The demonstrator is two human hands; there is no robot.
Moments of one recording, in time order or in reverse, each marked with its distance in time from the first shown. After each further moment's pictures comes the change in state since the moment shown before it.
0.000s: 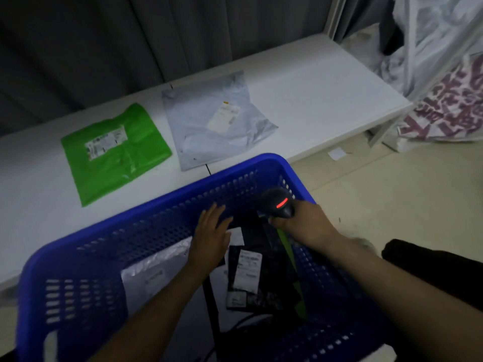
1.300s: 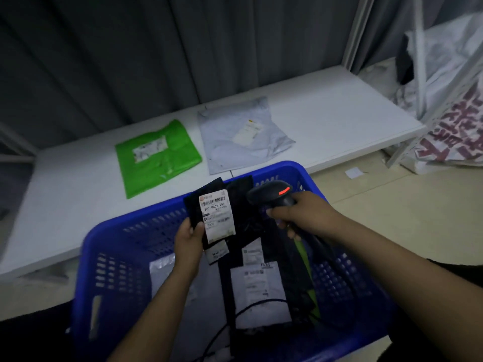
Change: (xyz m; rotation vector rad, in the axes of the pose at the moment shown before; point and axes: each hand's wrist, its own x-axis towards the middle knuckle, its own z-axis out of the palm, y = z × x) left_hand -0.048 0.037 -0.106 -0.868 0.386 -0.827; right_hand -0.054 -0.037 -0.016 0.396 -0.199 -0.120
